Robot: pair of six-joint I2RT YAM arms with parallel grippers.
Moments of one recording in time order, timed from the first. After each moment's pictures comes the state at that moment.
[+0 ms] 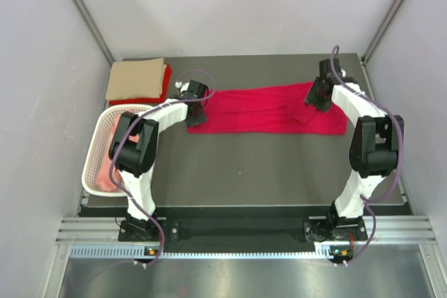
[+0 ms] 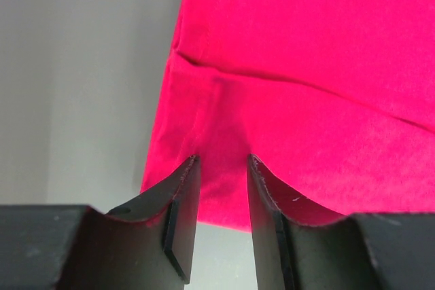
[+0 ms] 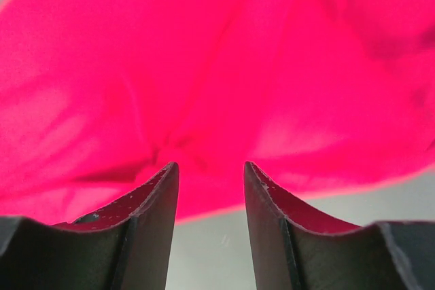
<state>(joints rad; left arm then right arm) -0.38 1.94 1.31 -0.42 -0.26 -0.64 0.05 1.84 1.43 -0.59 0.11 0.50</state>
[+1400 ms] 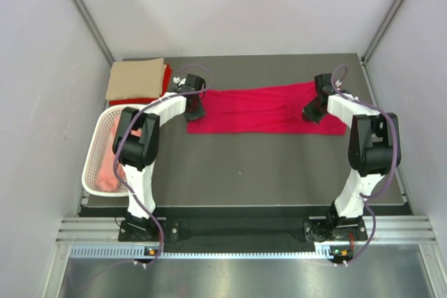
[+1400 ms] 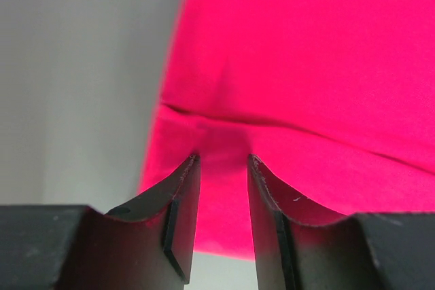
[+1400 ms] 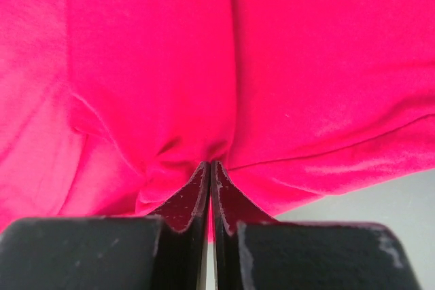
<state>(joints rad) -0.34 2.02 1.43 -0.47 -0.21 -0.62 0.07 1.84 1.22 -0.48 0.09 0.94</state>
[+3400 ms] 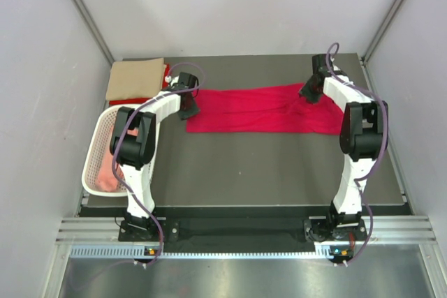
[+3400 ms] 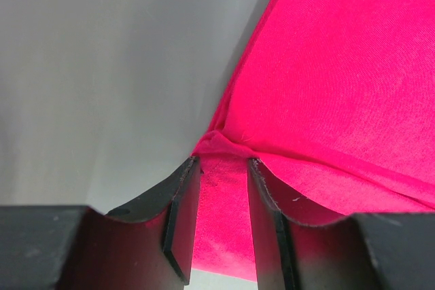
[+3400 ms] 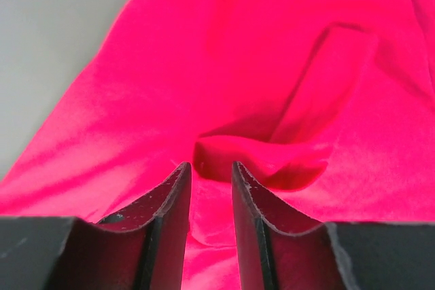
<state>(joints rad) -0.28 2.02 1.43 -0.46 -0.22 -0.66 0.08 2.04 1.60 -0.54 0.09 0.72</state>
